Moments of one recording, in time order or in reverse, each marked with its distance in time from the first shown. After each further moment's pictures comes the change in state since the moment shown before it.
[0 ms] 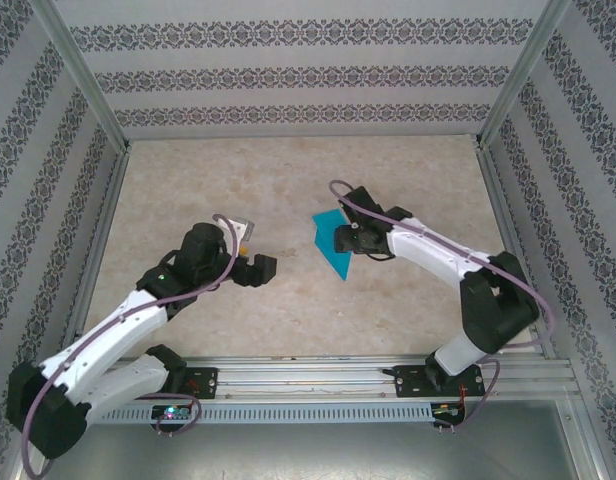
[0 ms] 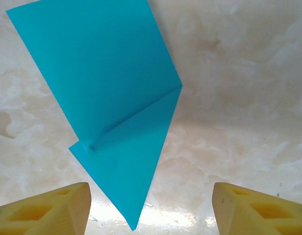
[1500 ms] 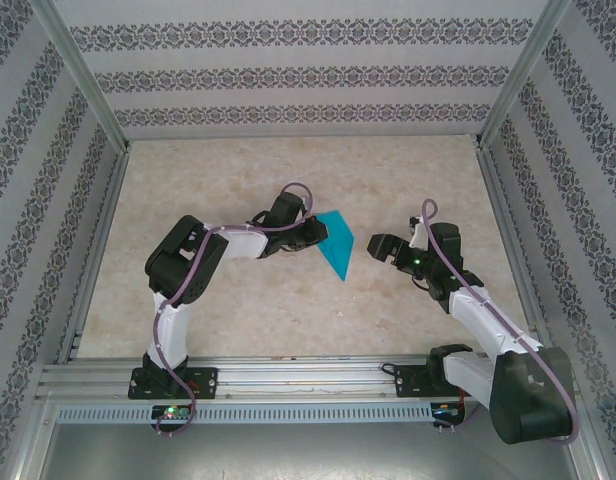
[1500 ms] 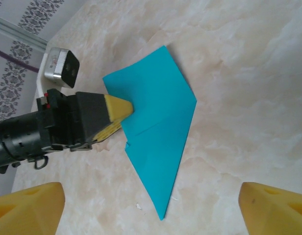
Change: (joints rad) left arm -0.032 1.074 0.464 0.567 0.174 -0.537; right arm -0.439 -0.498 -0.608 0.604 -0.616 0.071
